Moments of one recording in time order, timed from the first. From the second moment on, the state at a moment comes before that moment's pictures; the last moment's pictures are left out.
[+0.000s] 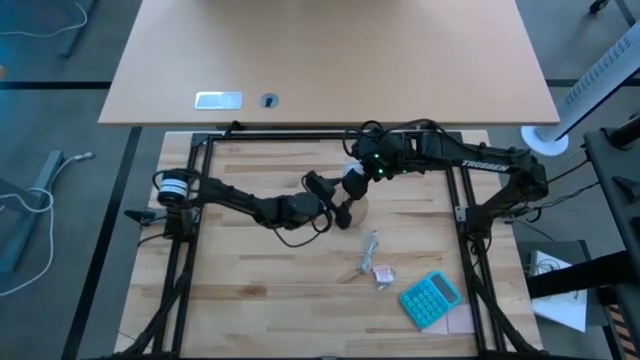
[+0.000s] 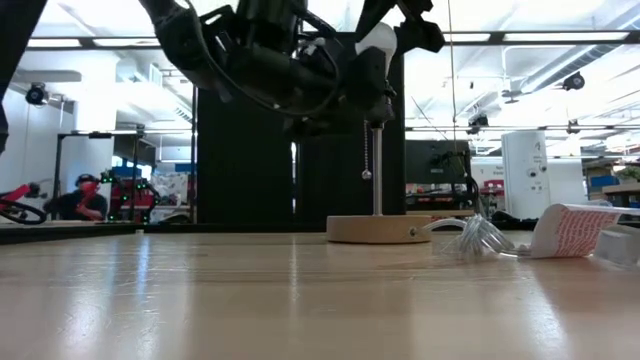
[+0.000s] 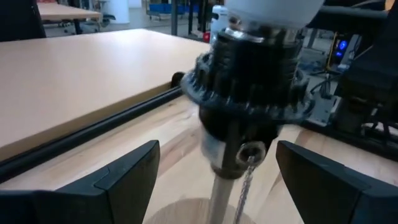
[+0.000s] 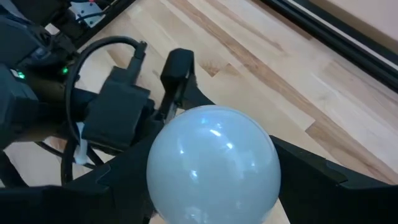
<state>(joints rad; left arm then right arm) -0.02 1.90 1.04 0.70 -0.62 -0.22 -0.13 1.50 1.59 -0.94 0.13 0.55</state>
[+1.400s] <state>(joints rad) 0.12 1.85 1.08 0.61 -0.12 -0.10 -0.13 1.50 1.59 -0.97 0.10 0.63</state>
